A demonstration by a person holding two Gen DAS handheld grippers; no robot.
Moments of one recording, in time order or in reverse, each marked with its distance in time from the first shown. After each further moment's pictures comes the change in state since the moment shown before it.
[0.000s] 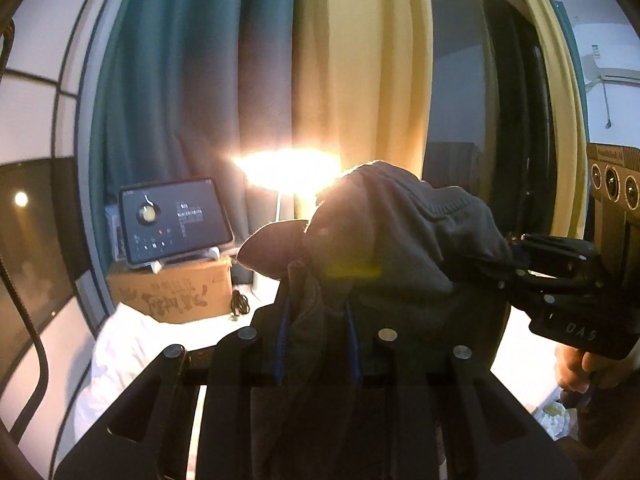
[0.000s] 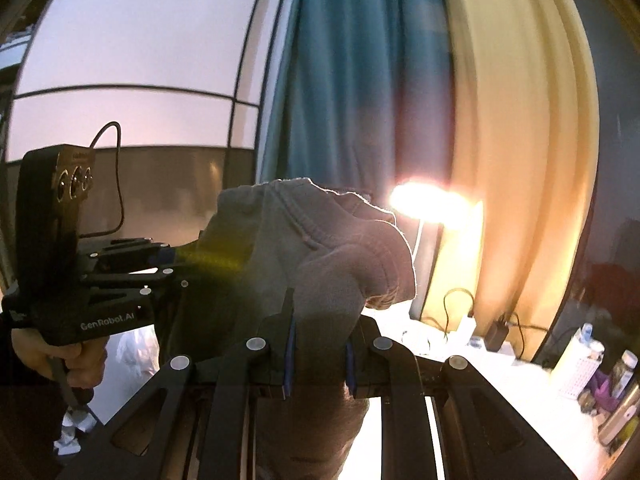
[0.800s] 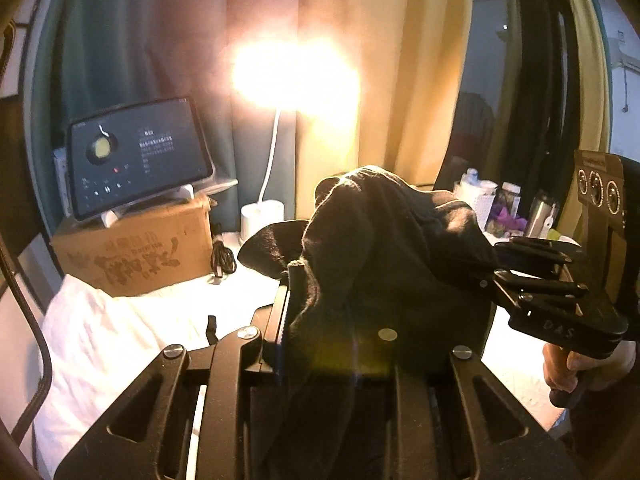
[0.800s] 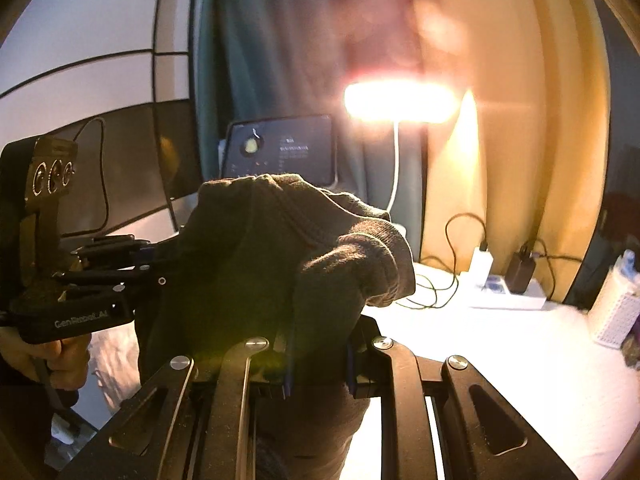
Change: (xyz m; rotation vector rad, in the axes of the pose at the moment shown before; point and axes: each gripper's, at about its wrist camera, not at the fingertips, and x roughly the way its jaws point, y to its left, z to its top) left arm 0.128 0.024 -0.022 -0.023 0.239 -0.032; right arm 0.124 -0.083 -0.053 0.183 0.171 0.014
